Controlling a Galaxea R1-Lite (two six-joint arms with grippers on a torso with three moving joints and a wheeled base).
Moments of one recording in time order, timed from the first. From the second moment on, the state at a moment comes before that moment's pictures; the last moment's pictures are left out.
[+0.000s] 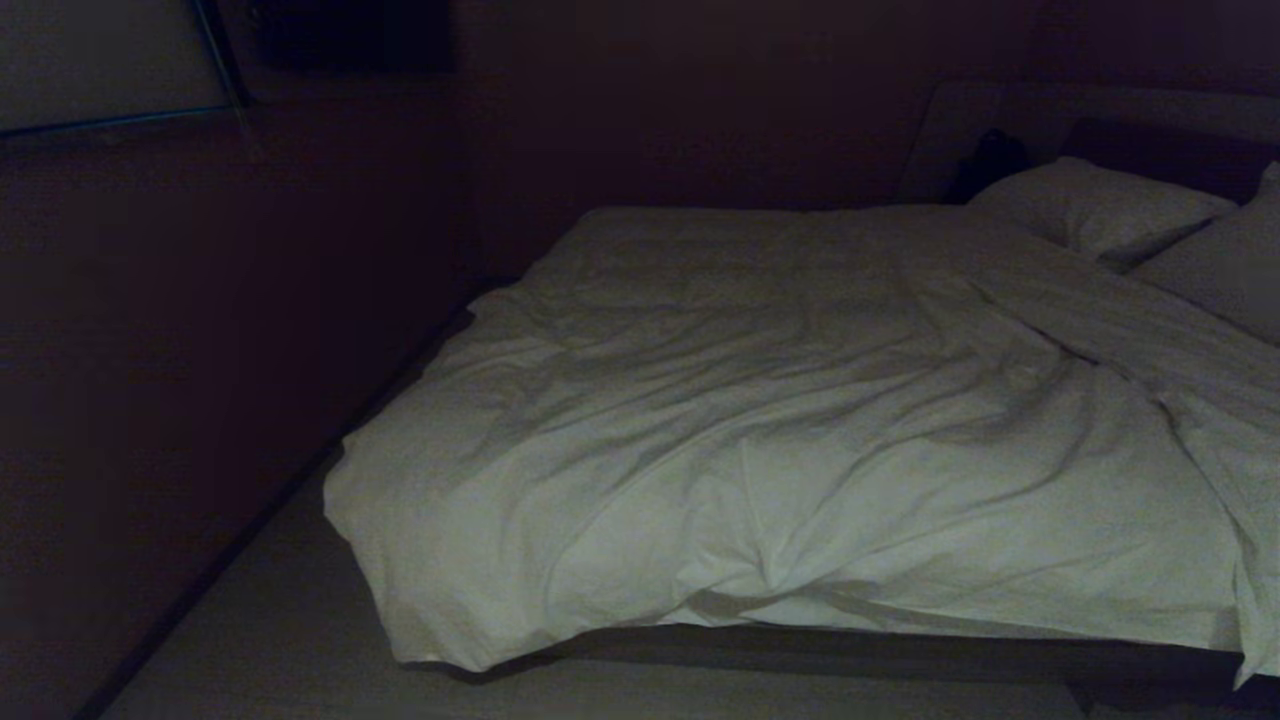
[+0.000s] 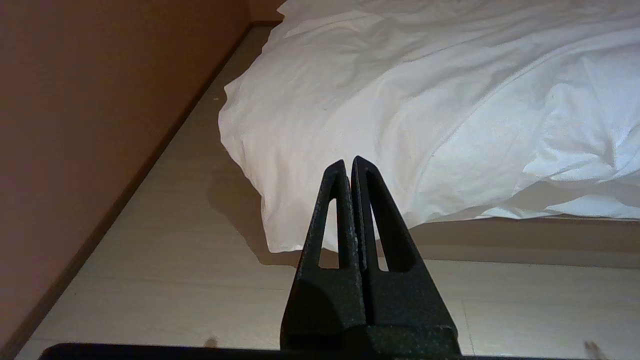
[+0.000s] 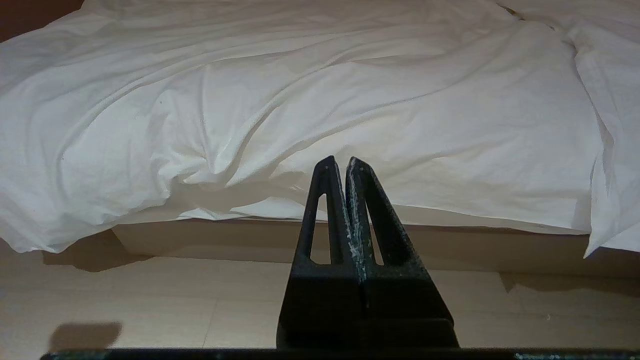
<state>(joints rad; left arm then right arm) 0.00 0.00 0.00 0.00 0.00 0.02 0.01 0.00 0.00 0.00 0.00 0.00</state>
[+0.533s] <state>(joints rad) 0.00 0.00 0.00 0.00 0.00 -0.01 0.01 0.00 0.00 0.00 0.00 0.00</state>
